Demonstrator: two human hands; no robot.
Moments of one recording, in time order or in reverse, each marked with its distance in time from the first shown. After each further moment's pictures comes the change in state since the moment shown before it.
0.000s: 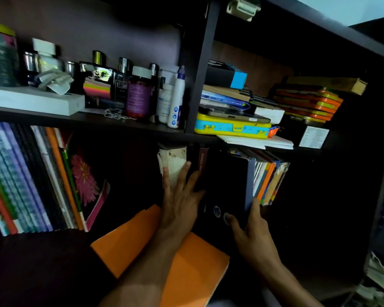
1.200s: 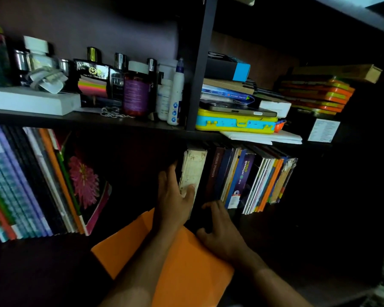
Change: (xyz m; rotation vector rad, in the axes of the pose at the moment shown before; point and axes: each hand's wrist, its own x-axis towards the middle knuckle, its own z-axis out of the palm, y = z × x) left_hand 0.002 -0.012 -0.001 -0.773 0.086 -0.582; right_hand 0.039 0.034 0.073 -0.265 -0.296 -0.190
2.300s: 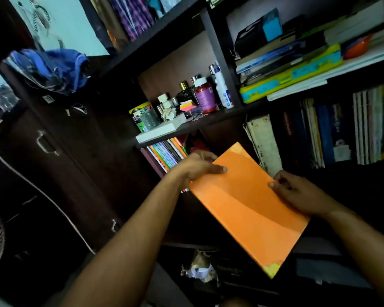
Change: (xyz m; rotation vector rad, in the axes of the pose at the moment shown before) left_hand -0.033 0.114 -0.169 0.300 -0.378 -0.498; right_hand -0.026 -0.008 -0.007 0.632 -0.233 -0.218
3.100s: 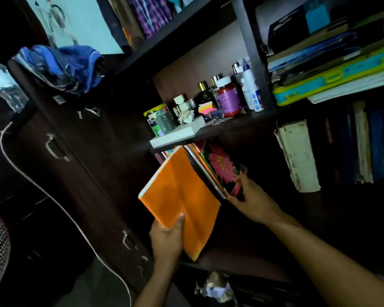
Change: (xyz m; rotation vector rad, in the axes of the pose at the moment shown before) left_hand -0.084 -0.158 -0.001 -0.325 0.914 0.056; right_hand 0.092 -0.071 0.133 -0.053 0.005 -0.088
